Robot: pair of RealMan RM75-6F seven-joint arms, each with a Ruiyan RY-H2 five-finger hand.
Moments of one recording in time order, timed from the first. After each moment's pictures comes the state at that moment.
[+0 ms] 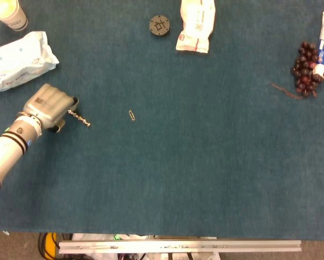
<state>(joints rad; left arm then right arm) -0.75 -1.27 0.06 -1.42 1.16 0.65 0.40 0.05 -1.06 0.10 -1.58 -1.51 1.58 0.01</state>
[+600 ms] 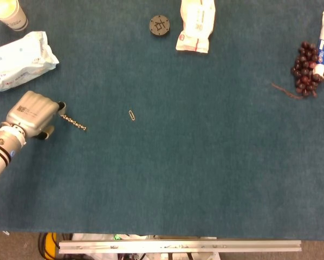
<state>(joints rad) -0.68 -1.19 0.08 -1.50 1.24 0.75 0.30 0.04 -1.07 0.10 -1.59 -1.52 1.59 0.01</state>
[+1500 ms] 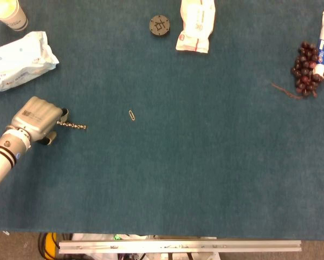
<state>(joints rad) -0.69 -1.22 0.10 -1.49 1.17 0.70 0.36 0.03 -1.07 0.10 -1.57 -1.52 1.60 0.02</state>
